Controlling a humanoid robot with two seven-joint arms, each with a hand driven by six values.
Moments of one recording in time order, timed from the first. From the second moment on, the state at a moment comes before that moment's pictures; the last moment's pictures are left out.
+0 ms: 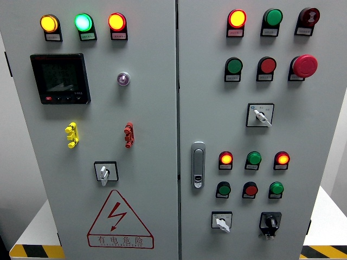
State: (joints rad) left arm -0.01 -0.02 -0.14 -0.05 0.07 -0.23 -0.03; right arm -0.06 0.12 0.10 -0.15 -0.02 0.19 0.08
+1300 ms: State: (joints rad) left arm -0.01 -0.04 -1.12 -0.07 1.06 -0.23 -0.03; right arm -0.06 0.12 0.10 -0.15 -0.02 0.19 0.08
